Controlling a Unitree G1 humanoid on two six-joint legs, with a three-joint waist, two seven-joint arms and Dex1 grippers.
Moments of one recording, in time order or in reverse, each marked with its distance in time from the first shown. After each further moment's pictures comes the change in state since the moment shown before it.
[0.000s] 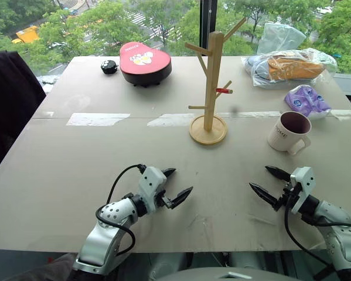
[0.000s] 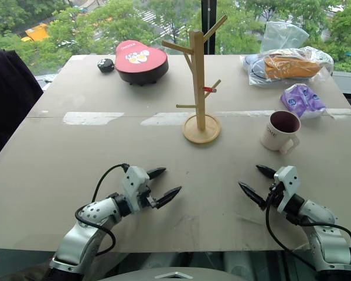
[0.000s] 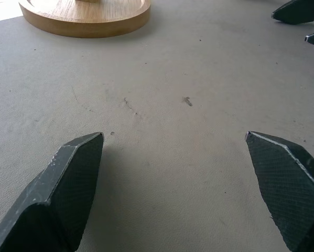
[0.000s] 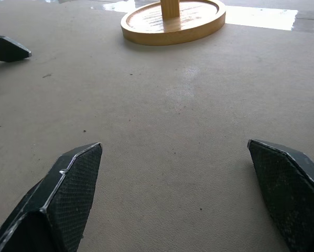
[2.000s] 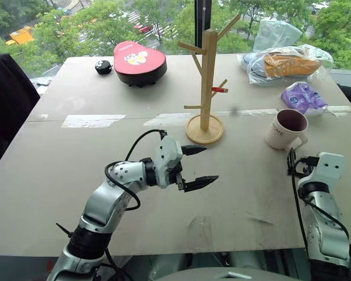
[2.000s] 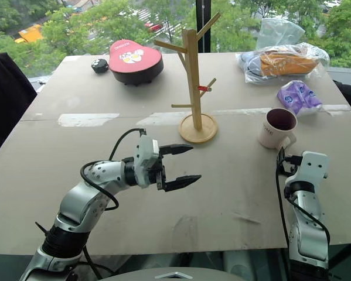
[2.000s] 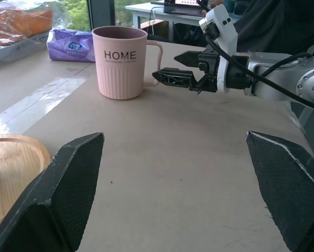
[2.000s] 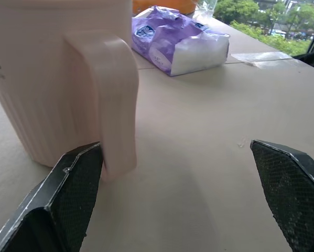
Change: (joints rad) left arm -0.376 0.057 -0.050 -0.107 -0.196 0.185 -0.248; right arm -0.130 0.347 -0.163 -0.132 -0.274 0.114 -0.875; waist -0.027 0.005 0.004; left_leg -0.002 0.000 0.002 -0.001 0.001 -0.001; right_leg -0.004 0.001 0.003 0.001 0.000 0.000
